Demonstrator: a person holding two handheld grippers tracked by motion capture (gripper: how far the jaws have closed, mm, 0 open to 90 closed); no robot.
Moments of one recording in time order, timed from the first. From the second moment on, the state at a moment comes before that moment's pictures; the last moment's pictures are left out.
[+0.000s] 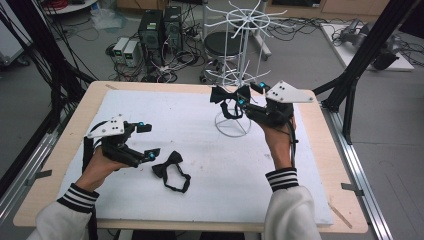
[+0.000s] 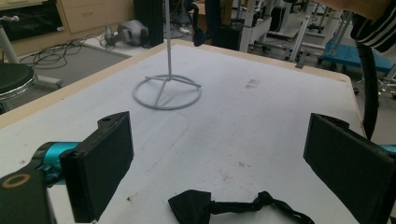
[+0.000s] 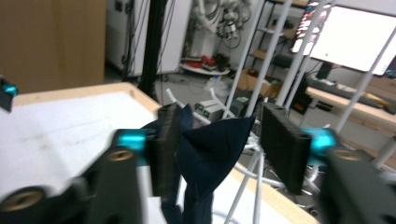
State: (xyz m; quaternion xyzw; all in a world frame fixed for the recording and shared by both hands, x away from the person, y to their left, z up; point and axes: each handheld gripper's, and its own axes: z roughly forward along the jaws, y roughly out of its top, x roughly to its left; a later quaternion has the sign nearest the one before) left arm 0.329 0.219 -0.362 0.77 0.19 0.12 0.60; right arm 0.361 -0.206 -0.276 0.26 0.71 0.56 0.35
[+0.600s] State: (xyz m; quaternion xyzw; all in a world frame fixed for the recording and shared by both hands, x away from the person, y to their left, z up) left arm 0.329 0.219 -0.362 0.77 0.19 0.12 0.60; right arm 0.350 -0.217 -0.273 0.25 0.68 0.60 0.34
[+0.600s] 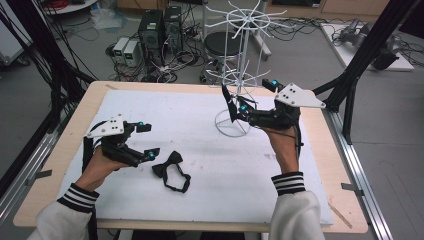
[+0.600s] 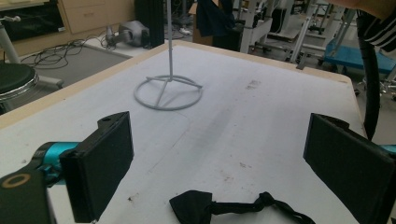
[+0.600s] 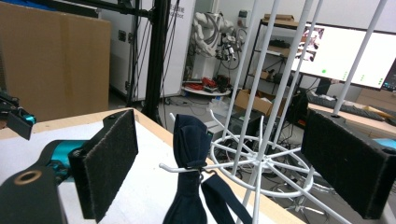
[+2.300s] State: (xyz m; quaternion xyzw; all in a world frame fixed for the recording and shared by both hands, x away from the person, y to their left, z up) left arm 0.315 0.244 -0.382 0.73 0.19 0.17 0.64; right arm 0.284 -0.256 -0.376 0.21 0.68 0.65 0.26
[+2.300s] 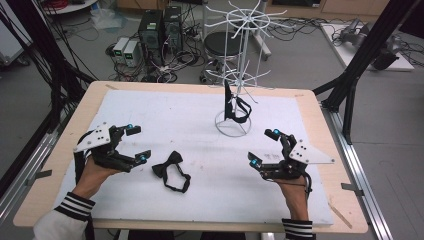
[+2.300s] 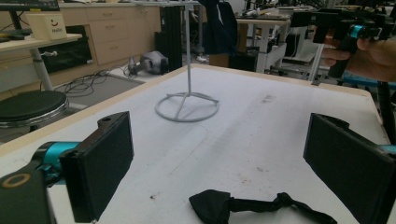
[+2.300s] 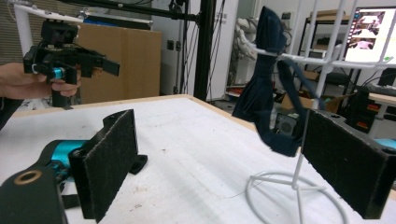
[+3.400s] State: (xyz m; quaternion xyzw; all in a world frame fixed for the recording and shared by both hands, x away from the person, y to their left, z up) left arm 0.318 0.230 -0.376 0.81 0.21 0.14 0.53; right arm 0.284 -0.256 -0.381 0.21 0.69 0.65 0.25
